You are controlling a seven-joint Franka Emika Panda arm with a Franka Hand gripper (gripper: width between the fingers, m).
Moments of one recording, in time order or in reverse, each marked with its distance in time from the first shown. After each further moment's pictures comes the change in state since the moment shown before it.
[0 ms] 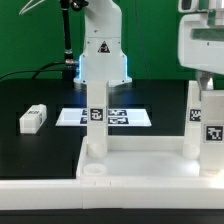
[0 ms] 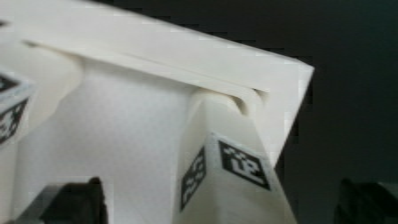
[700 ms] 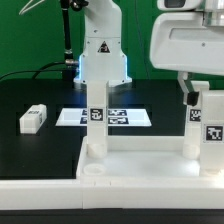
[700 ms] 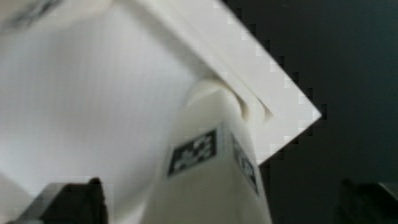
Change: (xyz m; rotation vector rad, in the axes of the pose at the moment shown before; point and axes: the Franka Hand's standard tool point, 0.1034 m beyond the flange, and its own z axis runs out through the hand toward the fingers) arm 0.018 -0.008 0.001 -0.011 0.004 -0.730
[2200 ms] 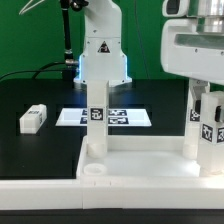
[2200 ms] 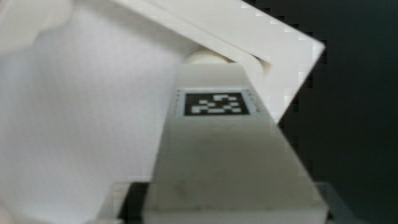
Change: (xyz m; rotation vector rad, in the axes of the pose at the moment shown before) arm 0.000 0.004 0.007 0.008 0.008 0.832
